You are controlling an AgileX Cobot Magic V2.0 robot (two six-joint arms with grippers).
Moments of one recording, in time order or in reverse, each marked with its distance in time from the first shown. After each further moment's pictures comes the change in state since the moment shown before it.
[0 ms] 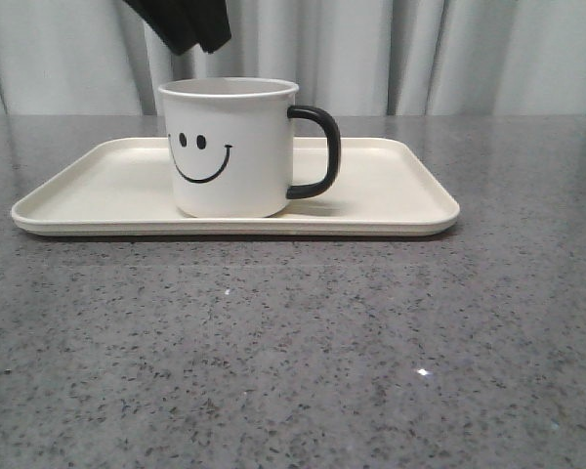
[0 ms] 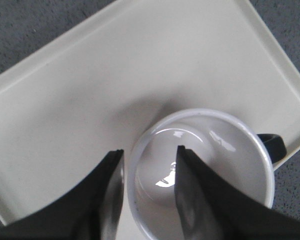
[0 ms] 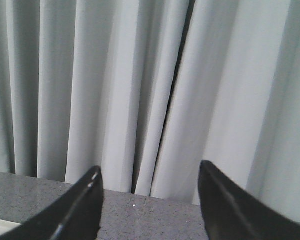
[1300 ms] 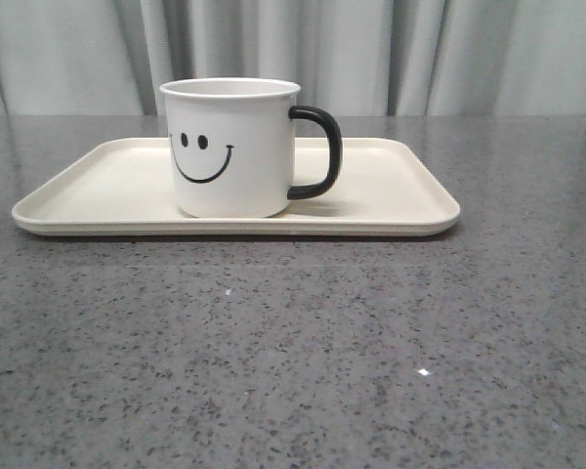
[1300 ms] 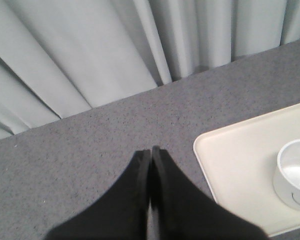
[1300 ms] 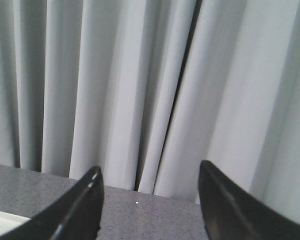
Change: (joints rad) left arm 0.000 -0.706 0.104 0.549 0.039 -0.201; right arm 0.000 0.000 0.000 -0.001 0.027 -0.021
